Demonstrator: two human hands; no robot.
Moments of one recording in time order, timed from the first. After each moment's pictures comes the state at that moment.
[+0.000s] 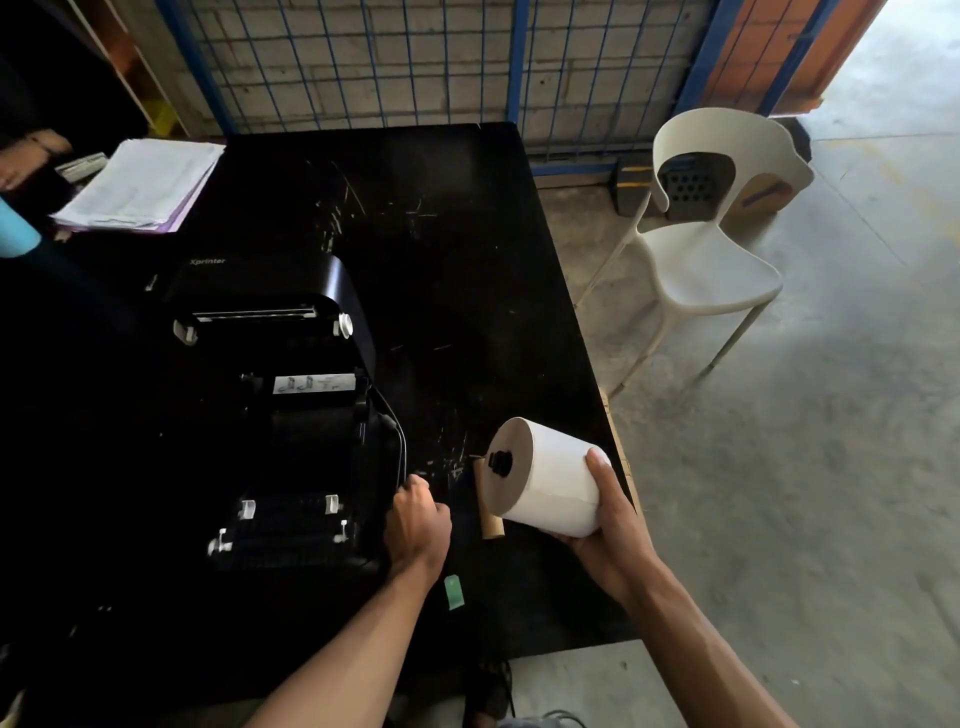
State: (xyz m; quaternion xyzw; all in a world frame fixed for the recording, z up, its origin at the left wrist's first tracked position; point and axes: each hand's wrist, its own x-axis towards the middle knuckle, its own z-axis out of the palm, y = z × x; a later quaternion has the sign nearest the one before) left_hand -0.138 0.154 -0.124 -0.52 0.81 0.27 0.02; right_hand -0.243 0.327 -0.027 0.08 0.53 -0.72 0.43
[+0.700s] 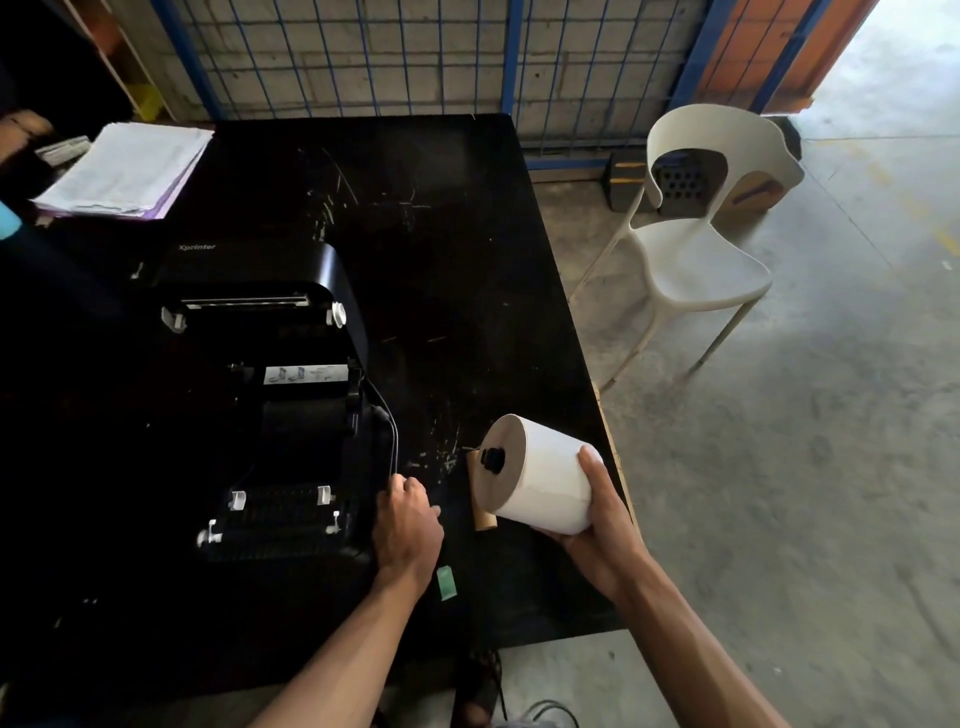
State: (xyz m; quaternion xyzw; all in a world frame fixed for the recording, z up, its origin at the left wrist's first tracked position) left_hand -0.123 0.160 -0.125 -0.46 0.86 0.20 0.05; right_hand -0.236 0.329 -0.028 0.09 0.53 -0.72 0.44
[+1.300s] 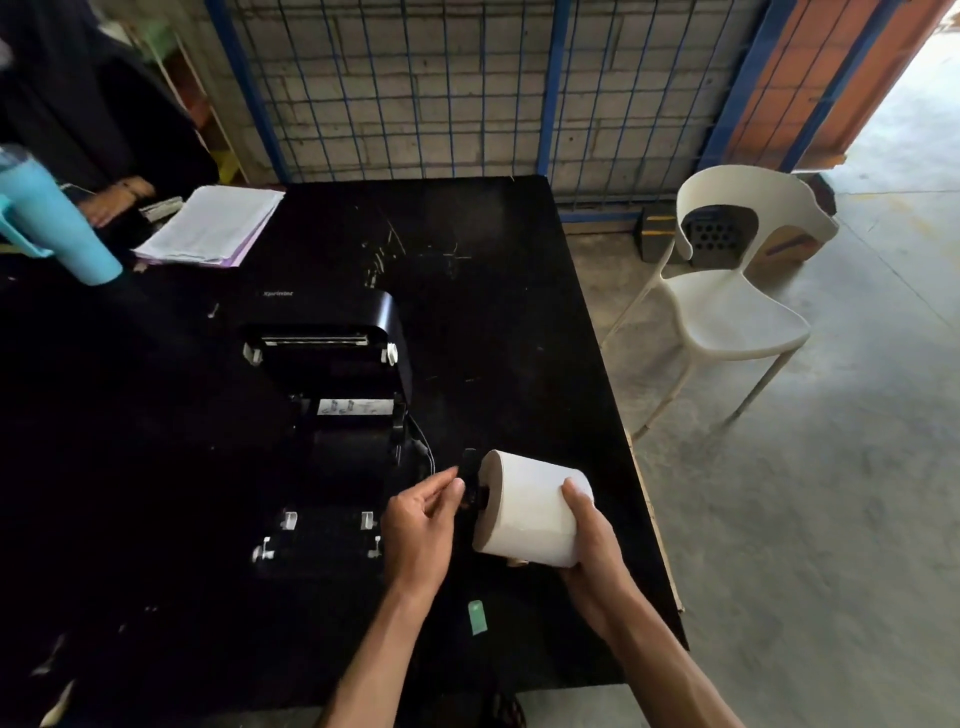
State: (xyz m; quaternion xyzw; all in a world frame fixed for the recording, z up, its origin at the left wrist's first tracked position) left_hand -0.106 0.157 -0.010 -0.43 0.66 0.57 -0.24; right_hand -0.211 0.300 -0.017 0.03 0.58 -0.69 0.43
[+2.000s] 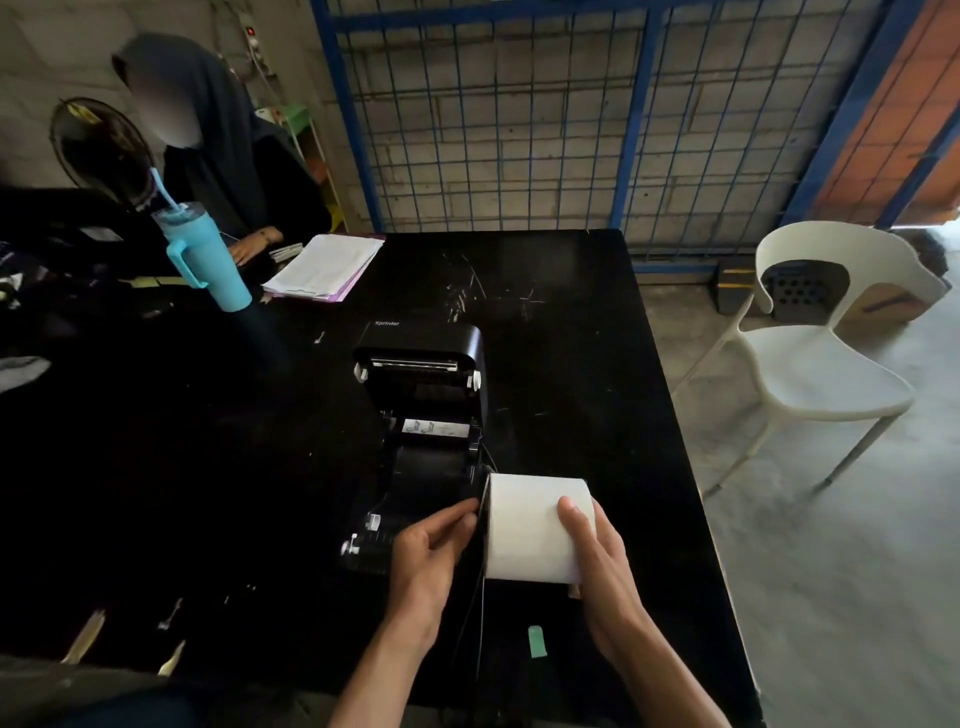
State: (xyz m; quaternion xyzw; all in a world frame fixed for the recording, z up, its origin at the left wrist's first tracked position) left_hand -0.040 0.140 0.024 -0.44 0.54 0.68 -0.24; right_hand -0.171 0.261 0.006 -0.13 0.60 -0.68 0.40
